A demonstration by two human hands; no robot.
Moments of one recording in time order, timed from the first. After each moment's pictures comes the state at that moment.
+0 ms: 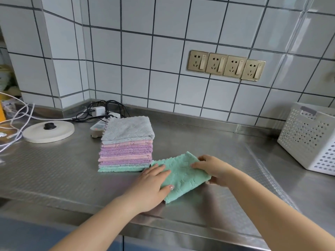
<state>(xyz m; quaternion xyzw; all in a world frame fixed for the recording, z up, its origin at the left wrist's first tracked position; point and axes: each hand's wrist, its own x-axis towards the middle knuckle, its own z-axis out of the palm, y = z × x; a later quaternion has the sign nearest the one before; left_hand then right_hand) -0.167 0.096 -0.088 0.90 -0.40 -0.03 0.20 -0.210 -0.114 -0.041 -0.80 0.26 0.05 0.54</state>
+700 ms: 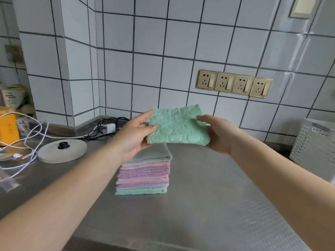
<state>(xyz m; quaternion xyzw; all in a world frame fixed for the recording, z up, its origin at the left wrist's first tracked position) -0.091 0.149 0.058 0.60 -0.21 -0.14 0.76 -0.162 -0.053 0.092 -0.63 0.13 -0.08 0.77</state>
